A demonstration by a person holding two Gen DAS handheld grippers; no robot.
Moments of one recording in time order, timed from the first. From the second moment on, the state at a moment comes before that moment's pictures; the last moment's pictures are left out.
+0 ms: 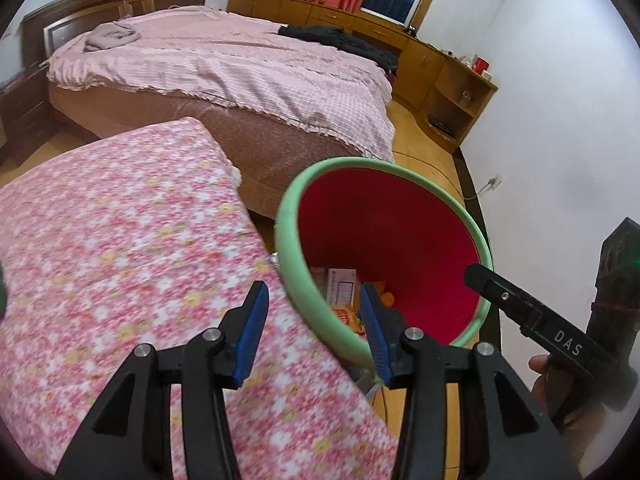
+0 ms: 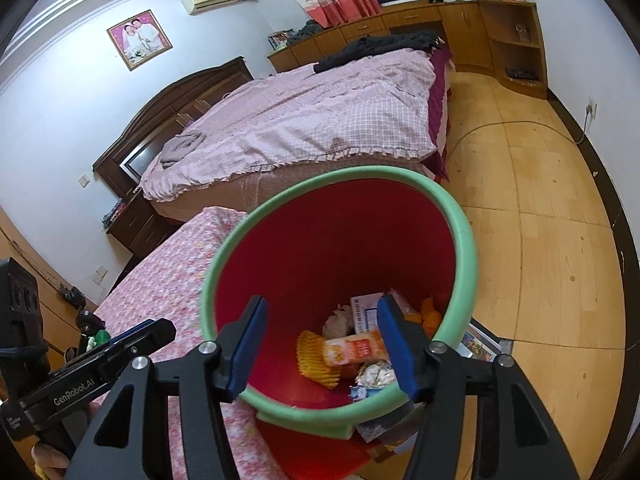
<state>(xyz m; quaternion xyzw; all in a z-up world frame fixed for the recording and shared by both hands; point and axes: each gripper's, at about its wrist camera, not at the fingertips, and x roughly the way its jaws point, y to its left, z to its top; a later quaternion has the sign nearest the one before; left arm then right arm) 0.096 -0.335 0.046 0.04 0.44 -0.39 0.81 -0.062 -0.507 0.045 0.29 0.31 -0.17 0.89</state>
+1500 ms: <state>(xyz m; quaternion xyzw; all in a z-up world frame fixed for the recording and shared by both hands) -0.004 -0.013 0.077 0.02 0.28 -0.11 0.95 -0.102 -0.238 0.092 0.12 0.22 -0.04 0.97</state>
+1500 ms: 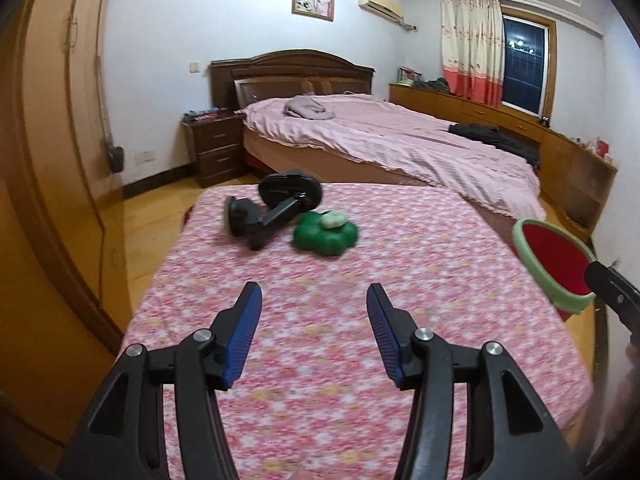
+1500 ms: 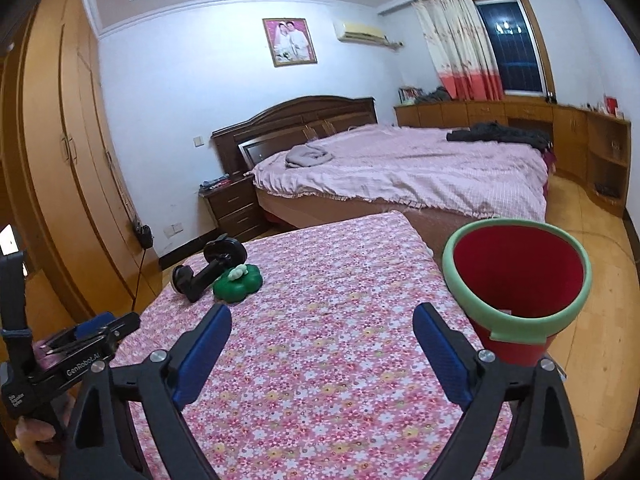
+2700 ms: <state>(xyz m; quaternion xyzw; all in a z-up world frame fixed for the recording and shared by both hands) 0.021 -0.010 -0.004 -0.01 0.29 -0.04 0.96 -0.072 -0.237 0.009 0.11 0.20 -0.04 0.97</state>
